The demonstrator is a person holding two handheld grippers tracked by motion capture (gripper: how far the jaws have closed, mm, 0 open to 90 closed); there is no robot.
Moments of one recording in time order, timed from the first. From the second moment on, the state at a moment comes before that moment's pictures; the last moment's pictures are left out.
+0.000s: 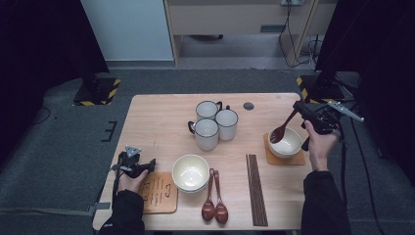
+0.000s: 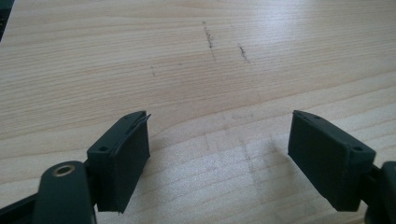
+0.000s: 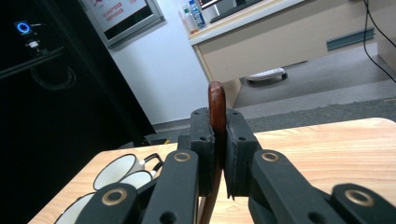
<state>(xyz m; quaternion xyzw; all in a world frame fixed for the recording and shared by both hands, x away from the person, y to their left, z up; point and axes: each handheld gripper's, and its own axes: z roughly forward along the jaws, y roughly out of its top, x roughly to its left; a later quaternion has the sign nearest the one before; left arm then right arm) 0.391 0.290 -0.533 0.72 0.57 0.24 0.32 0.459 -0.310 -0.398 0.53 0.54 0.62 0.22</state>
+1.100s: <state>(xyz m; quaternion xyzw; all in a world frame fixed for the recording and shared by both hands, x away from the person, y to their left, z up) 0.394 0.289 -0.536 0.73 0.57 0.24 0.30 0.470 -0.328 -0.425 0.57 0.54 0.57 0.22</state>
